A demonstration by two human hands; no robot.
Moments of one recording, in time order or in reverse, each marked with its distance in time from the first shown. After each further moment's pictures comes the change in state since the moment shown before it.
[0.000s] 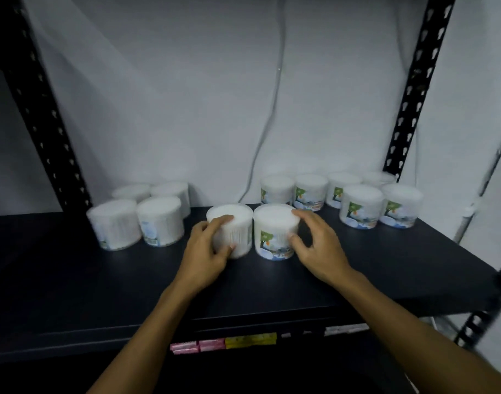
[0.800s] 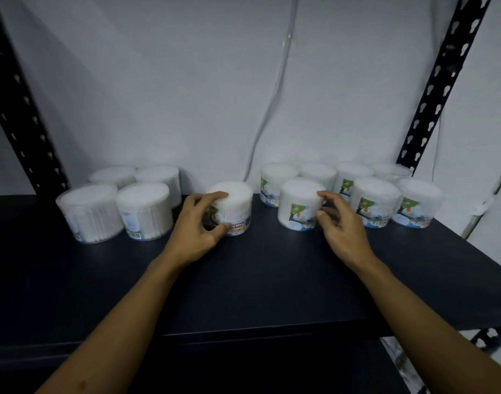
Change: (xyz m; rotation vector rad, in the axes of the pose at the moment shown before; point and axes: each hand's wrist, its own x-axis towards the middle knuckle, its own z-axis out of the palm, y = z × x) left_hand 0.054 -0.037 0.013 -0.087 0.011 0.042; right_hand 0.040 0.051 -0.010 0.168 0.097 0.130
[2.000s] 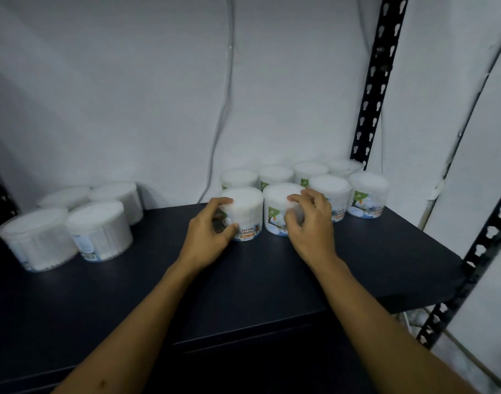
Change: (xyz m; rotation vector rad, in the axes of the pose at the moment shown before) left_hand 0.013 0.063 0.069 -0.183 -0.065 0.002; right_hand -0.009 -0.002 -0.013 -0.309 0.286 -0.100
